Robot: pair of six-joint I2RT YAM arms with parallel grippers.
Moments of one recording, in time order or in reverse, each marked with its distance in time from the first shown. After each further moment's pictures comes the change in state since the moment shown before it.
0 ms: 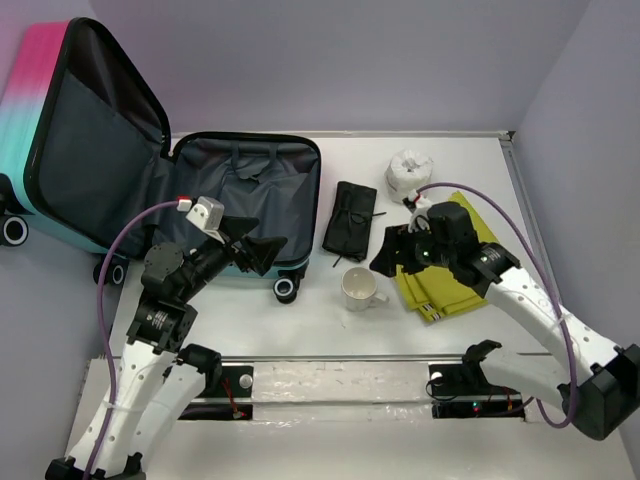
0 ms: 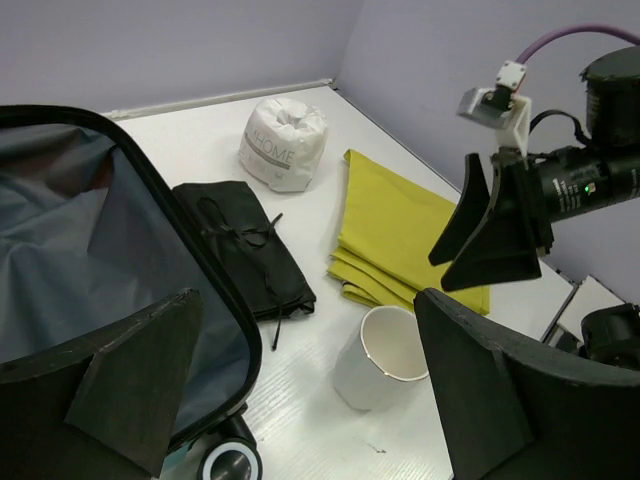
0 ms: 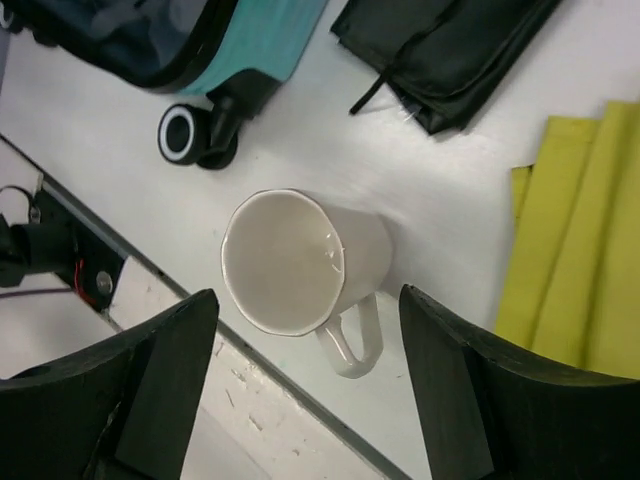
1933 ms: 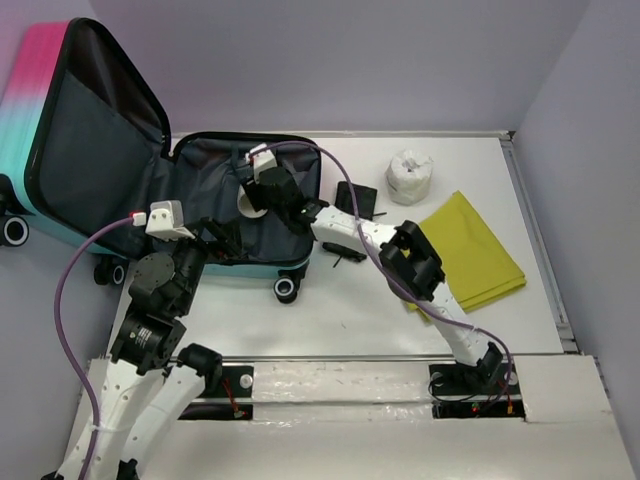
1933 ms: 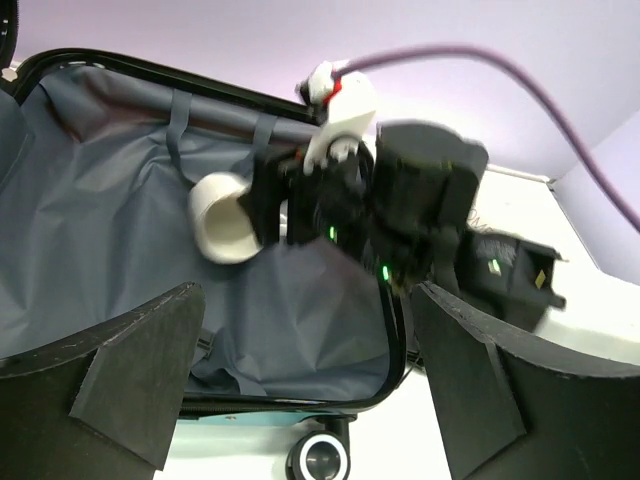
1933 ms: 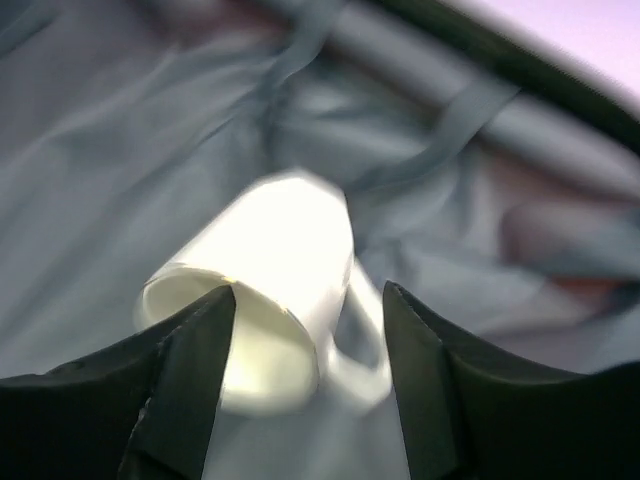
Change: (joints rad) left arm -0.053 -0.086 0.080 -0.238 -0.666 -0.027; right arm 0.372 1.434 1.235 0.581 0.667 -0.397
